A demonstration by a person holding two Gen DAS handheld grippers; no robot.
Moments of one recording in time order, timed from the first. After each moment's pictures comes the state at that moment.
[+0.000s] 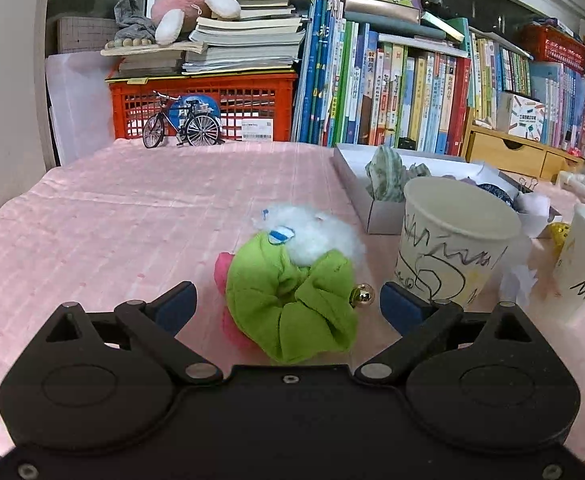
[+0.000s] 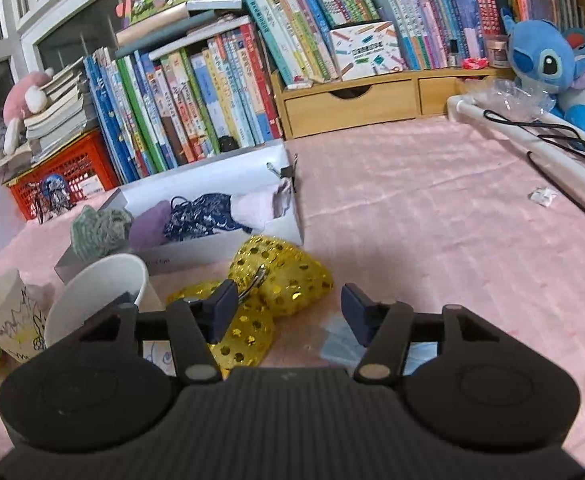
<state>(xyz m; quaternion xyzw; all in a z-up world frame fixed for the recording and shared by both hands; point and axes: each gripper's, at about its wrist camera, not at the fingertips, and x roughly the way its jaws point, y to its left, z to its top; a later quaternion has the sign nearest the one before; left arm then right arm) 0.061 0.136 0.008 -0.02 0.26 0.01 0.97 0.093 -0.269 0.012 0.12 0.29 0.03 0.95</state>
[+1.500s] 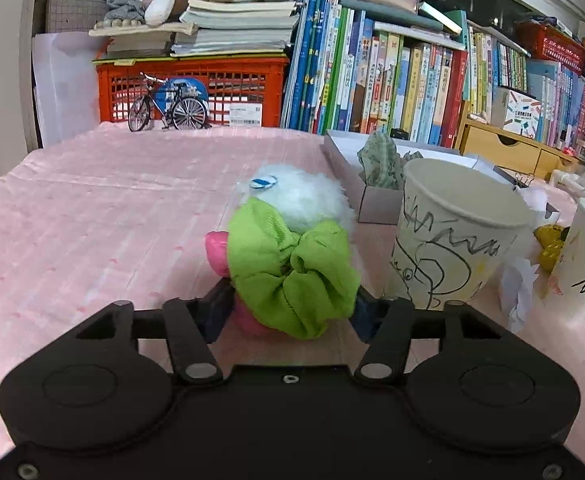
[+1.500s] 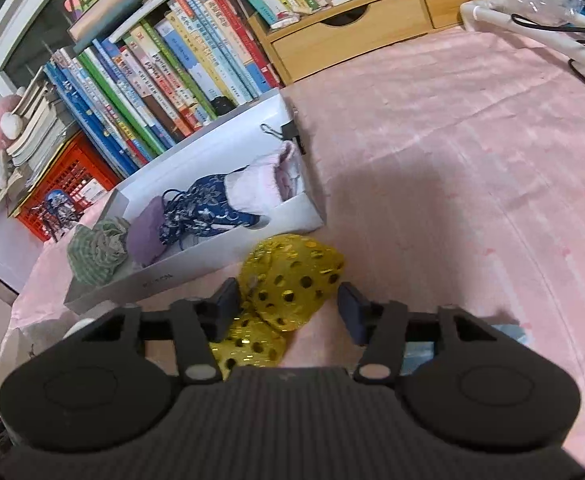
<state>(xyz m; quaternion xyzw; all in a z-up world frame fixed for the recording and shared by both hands) 0.072 0.135 -0.007 -0.04 0.26 -0.01 0.96 0.158 -0.285 -0.005 0.23 0.38 0.07 0.89</state>
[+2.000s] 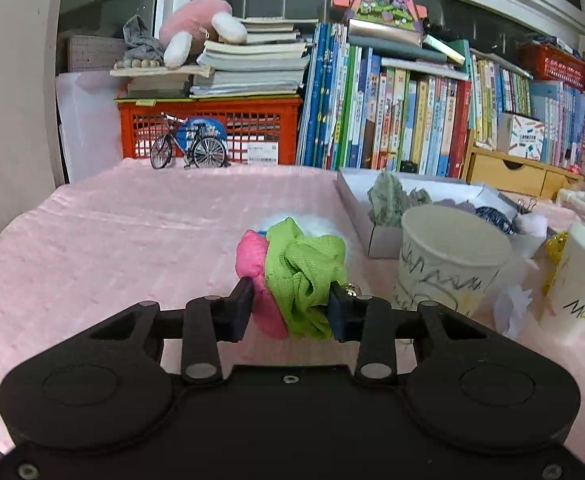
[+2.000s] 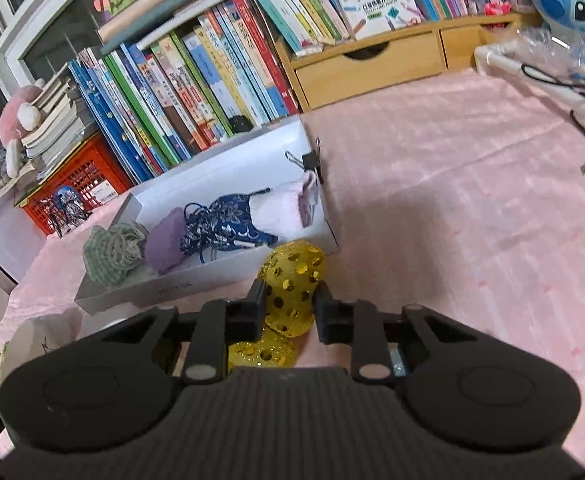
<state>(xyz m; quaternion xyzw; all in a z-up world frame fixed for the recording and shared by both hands) 0.048 0.140 0.024 -0.02 0.22 0.01 0.97 0.144 -0.280 0.025 0.19 0.35 0.06 0.92</state>
